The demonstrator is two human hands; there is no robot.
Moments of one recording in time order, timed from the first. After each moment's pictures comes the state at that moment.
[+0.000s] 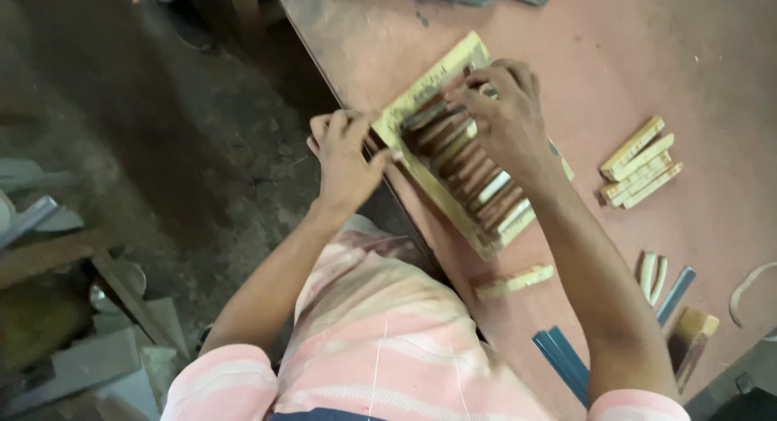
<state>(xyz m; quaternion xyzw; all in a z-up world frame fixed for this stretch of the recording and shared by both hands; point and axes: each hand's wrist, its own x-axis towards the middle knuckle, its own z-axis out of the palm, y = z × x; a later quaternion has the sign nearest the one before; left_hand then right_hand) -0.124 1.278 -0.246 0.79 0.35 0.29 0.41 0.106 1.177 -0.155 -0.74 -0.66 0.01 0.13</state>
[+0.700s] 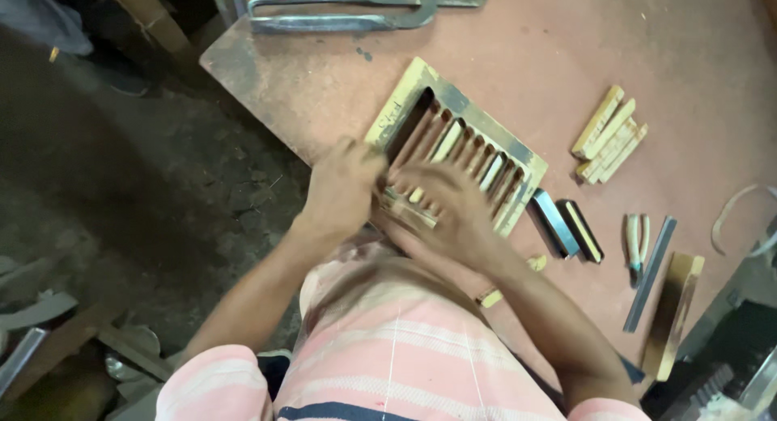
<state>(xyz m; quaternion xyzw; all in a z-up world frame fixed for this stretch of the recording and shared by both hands) -0.075 1.333 -0.223 0.90 0.08 0.15 0.41 0.020 1.175 -0.129 -0.82 -0.50 0.19 0.22</state>
